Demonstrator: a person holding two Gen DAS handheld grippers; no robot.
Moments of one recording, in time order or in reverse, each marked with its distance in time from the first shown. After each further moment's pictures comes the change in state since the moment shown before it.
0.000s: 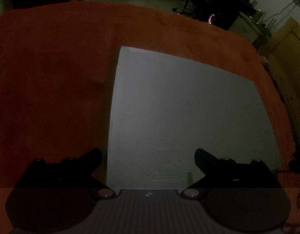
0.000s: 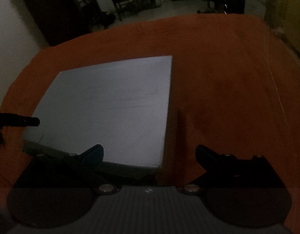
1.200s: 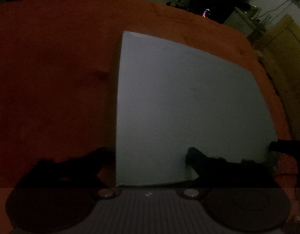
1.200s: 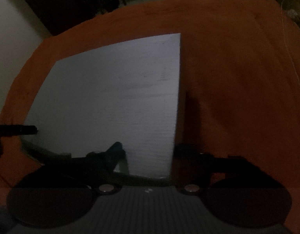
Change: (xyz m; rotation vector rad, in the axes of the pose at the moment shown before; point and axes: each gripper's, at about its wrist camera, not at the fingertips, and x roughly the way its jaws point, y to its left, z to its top) left arm 0.008 0.020 -0.019 0.008 0.041 -0.072; right arm 0.051 -0.003 0.026 0.024 0.092 0.085
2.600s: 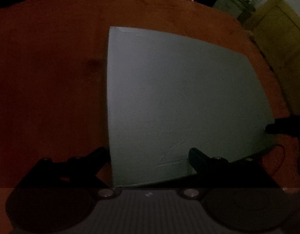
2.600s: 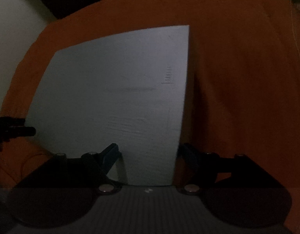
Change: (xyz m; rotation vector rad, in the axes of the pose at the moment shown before) left arm 0.001 -0.015 -0.017 0.092 0.060 0.019; right arm 0.009 -0.018 0.008 -0.020 0.116 0.022
